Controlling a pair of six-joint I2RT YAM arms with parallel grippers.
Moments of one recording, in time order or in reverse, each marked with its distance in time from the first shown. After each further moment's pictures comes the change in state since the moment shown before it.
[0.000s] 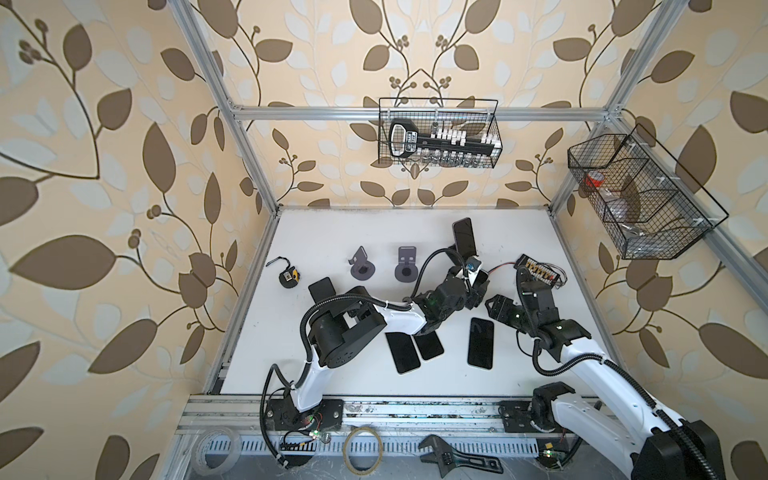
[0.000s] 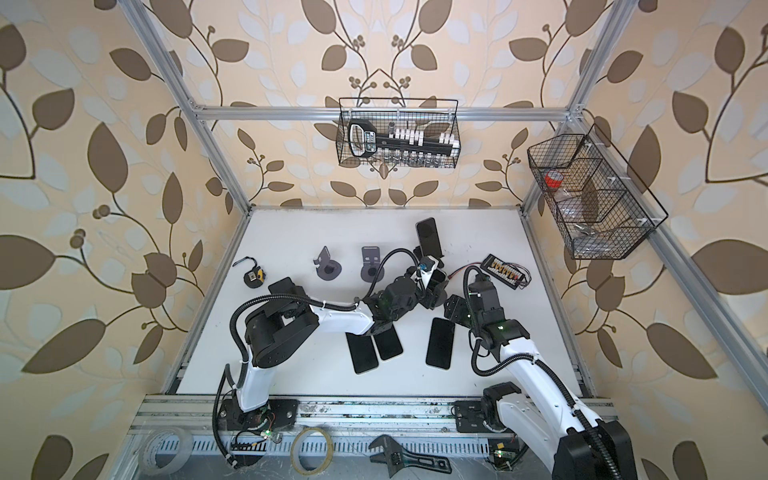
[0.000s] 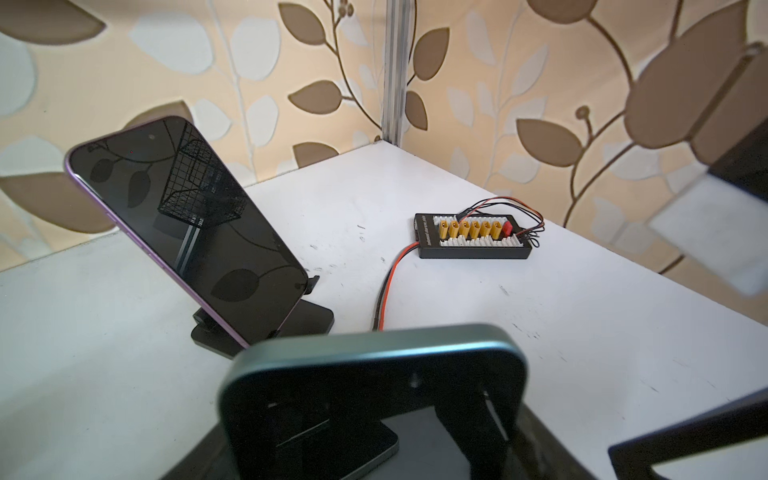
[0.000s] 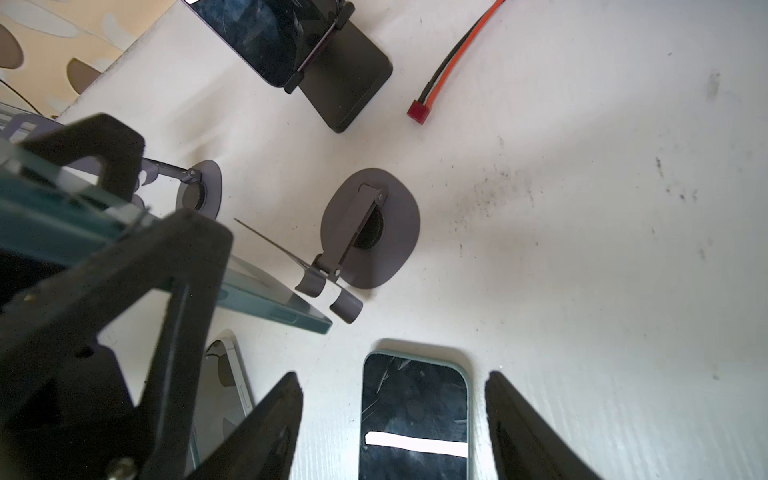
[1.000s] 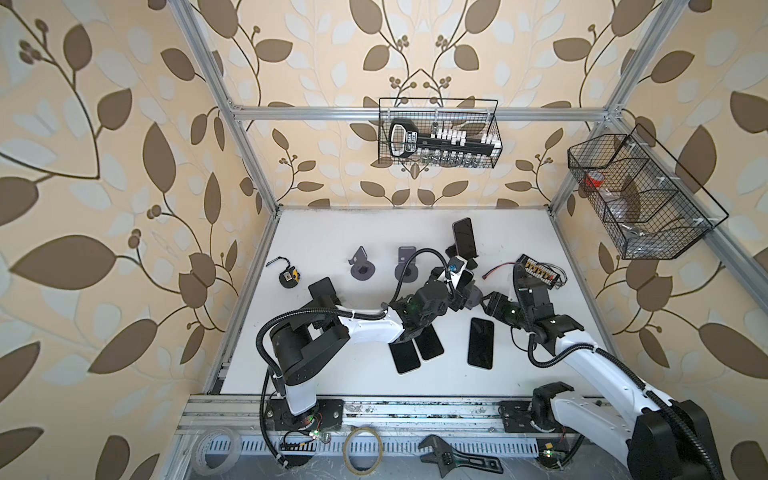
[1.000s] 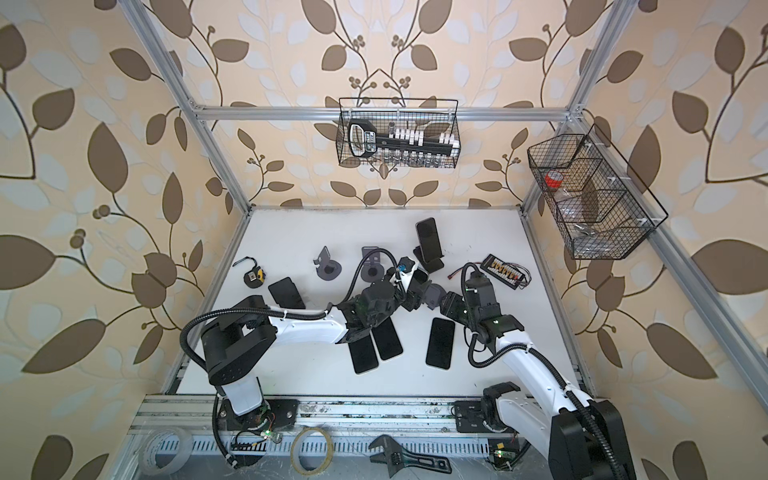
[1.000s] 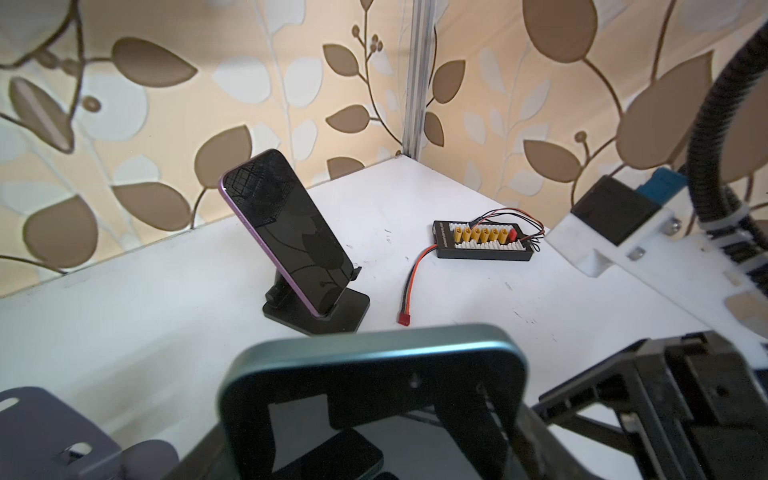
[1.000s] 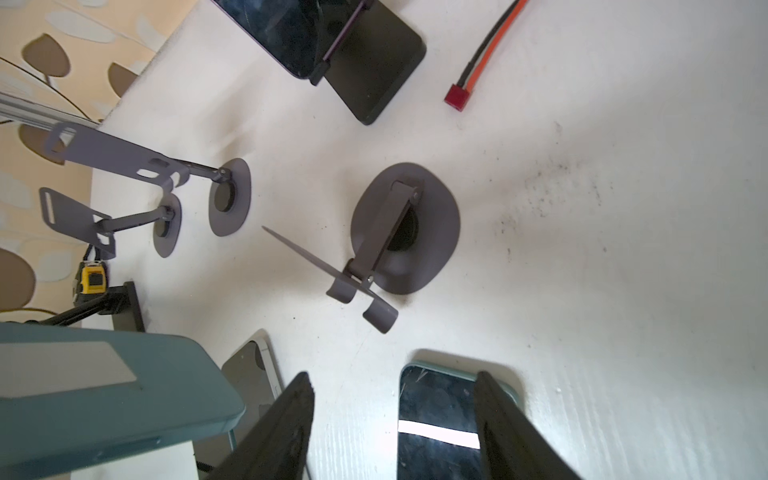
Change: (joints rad) left arm 0.000 -0.280 -0.224 -0.050 -0.057 0.003; right arm 0.000 0.078 0.018 0.090 -0.085 0.055
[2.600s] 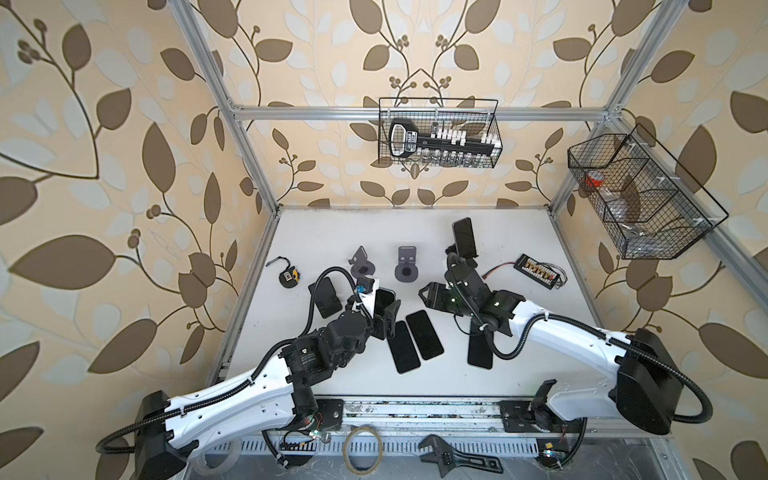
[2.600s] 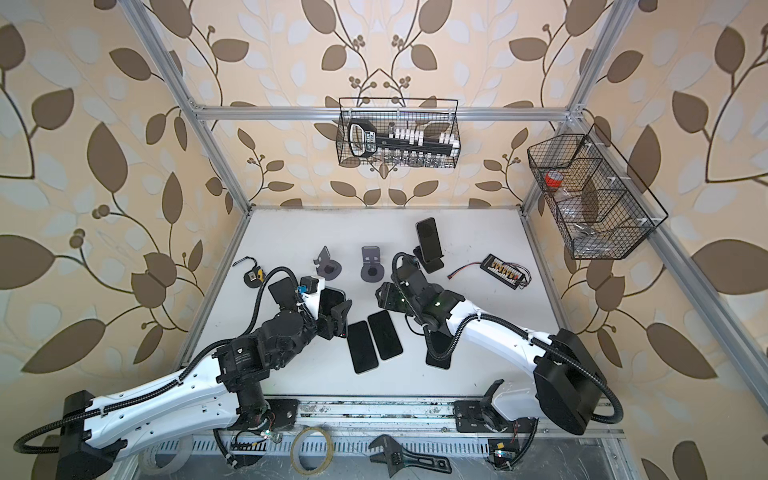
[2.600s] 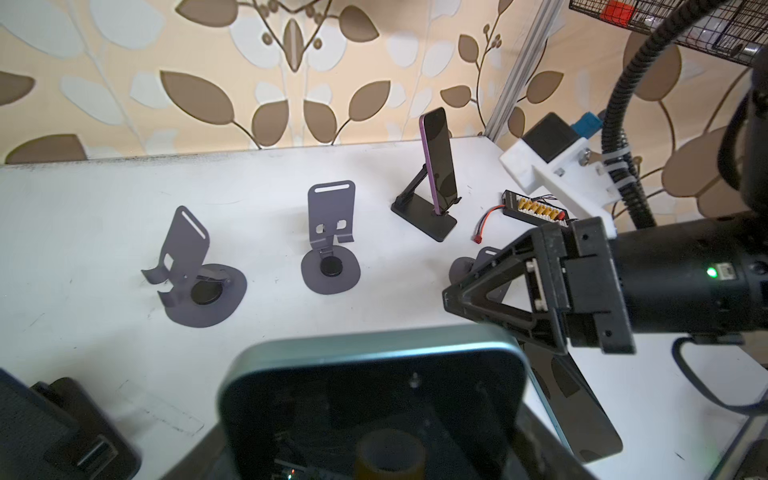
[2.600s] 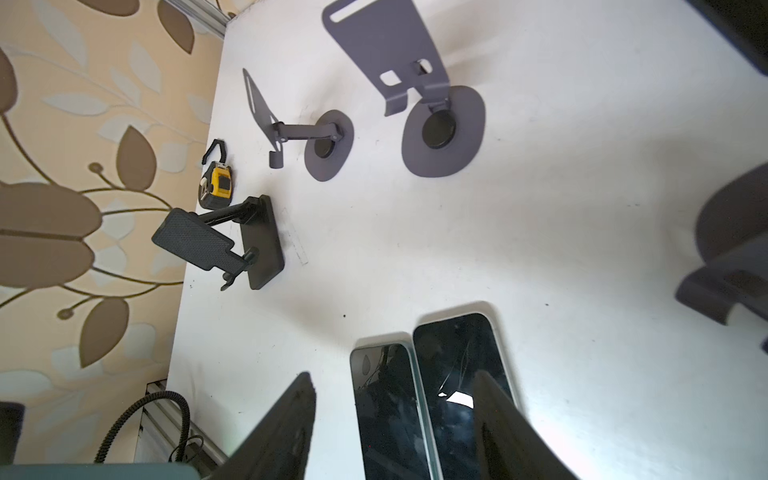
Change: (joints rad) left arm 0.000 -1.033 -0.418 -0.763 -0.178 -0.281; right arm 0.573 0.386 0.394 0.048 0.195 0.213
